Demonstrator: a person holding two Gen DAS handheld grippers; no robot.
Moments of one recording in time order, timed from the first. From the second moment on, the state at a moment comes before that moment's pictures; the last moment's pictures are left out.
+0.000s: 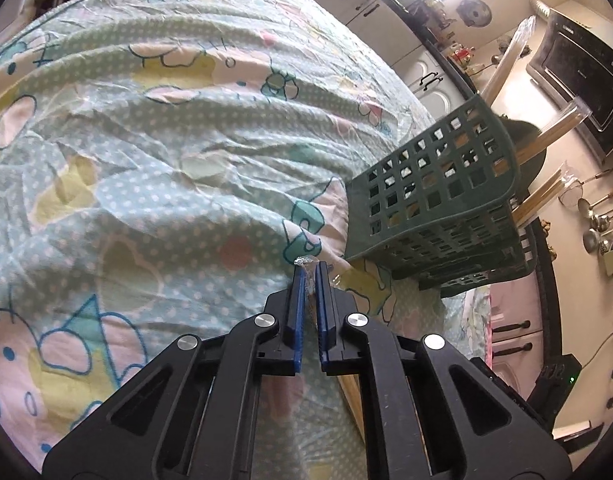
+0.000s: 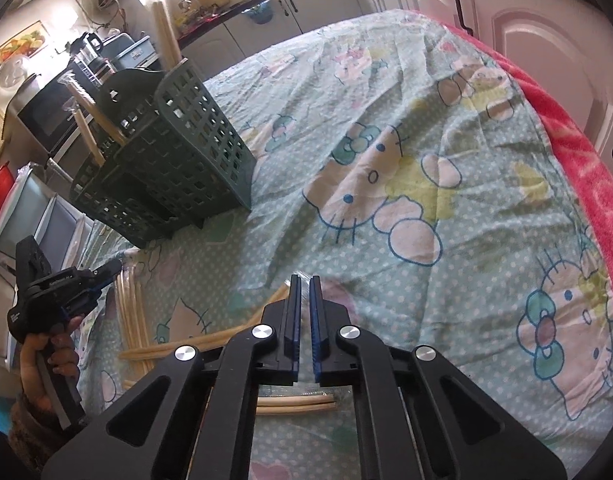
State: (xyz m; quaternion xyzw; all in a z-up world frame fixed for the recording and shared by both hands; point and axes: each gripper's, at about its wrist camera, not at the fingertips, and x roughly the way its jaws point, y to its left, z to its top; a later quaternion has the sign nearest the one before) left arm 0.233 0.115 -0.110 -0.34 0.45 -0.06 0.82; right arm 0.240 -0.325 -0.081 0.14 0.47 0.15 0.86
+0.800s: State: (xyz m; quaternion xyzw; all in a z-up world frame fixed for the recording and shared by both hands) left arm 0.201 0.111 -0.011 -0.29 0.35 -0.10 0.88; right arm 0.248 -0.307 -0.088 0.12 0.51 0.14 0.84
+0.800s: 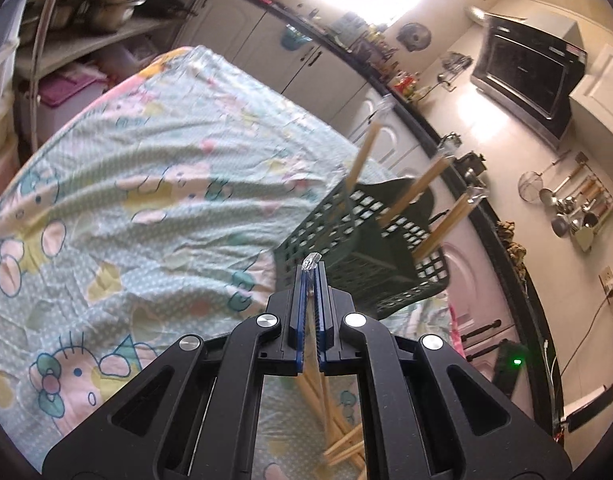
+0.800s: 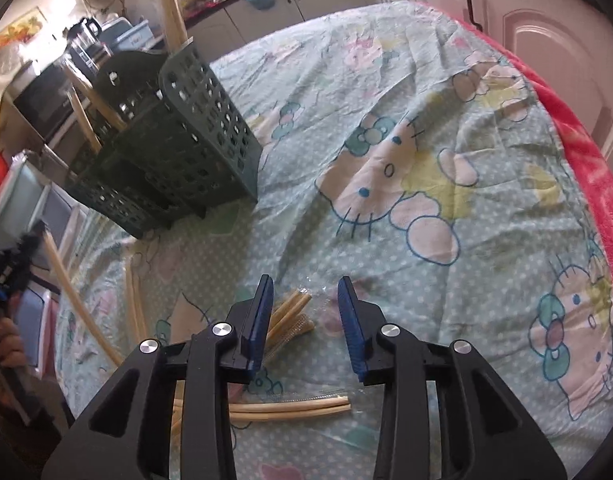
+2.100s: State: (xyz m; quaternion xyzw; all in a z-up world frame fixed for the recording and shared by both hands) left arm 0.189 0.047 0.100 -0.23 0.28 -0.21 0.91; right arm 0.216 -0.276 0.081 0.08 0.32 0.27 0.91
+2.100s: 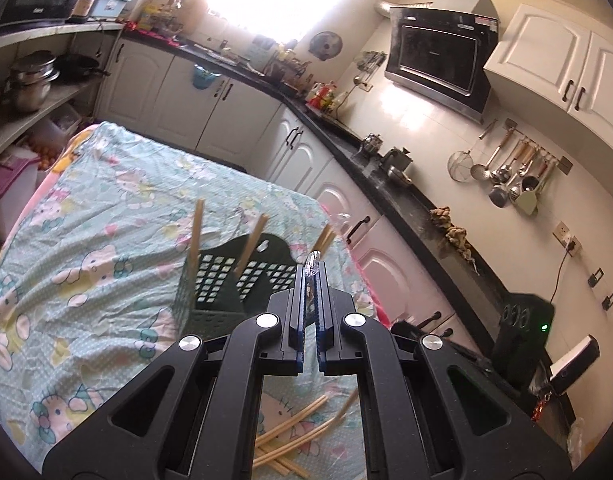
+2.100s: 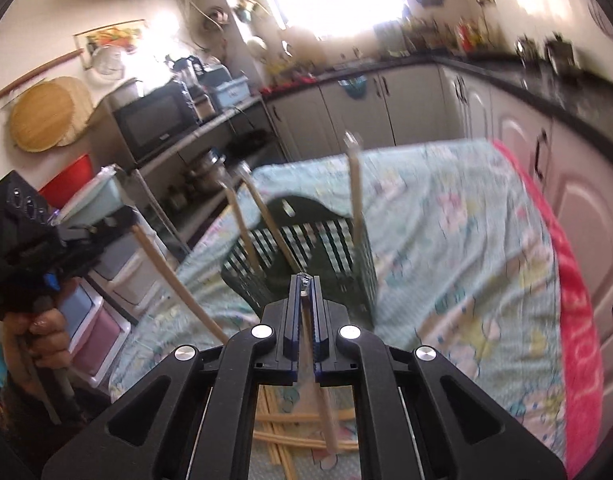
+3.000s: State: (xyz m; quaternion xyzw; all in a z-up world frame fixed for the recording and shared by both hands) left arm 0.210 0.011 0.181 -0.18 0.20 -0.24 0.93; right arm 0.232 -0.250 0.191 0.04 0.14 0.28 0.95
